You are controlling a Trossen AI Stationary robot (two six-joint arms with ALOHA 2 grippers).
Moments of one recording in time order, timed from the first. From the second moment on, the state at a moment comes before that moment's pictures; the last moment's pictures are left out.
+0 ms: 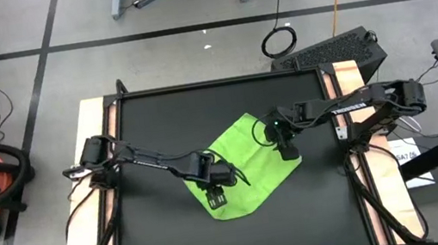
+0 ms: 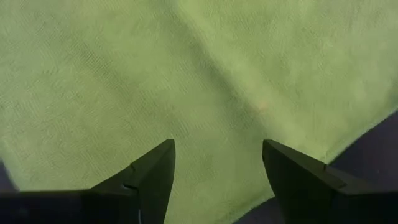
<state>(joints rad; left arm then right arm) -0.19 1.92 1.40 -0.82 0.05 -0.49 -0.26 1.41 0.66 -0.38 -0.13 -0.31</state>
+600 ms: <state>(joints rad) -0.22 1.92 1.32 -0.74 0.10 -0.68 -0.34 1.61 0.90 -0.52 -0.19 -0.56</state>
